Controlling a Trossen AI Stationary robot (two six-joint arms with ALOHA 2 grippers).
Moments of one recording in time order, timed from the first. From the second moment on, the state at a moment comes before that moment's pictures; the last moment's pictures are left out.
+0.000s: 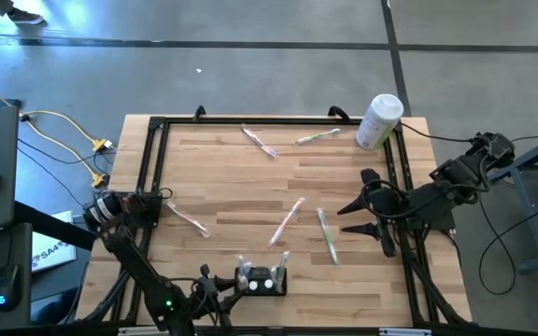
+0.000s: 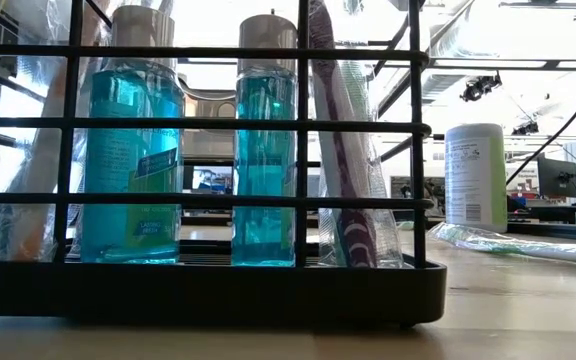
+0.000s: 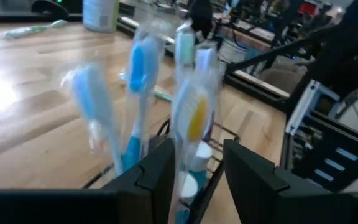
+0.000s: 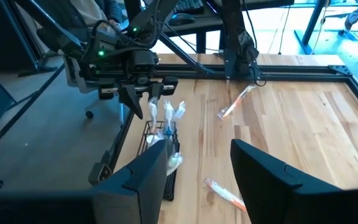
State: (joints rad) left arm -0.98 1.90 1.28 -0.18 -1.31 -1.22; right arm 0.61 1.12 1.41 -0.73 0.40 0.29
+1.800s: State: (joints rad) left arm -0.63 1.05 1.25 -1.56 -0.47 -2.11; right arm 0.54 1.13 1.41 -0.71 0.50 0.44
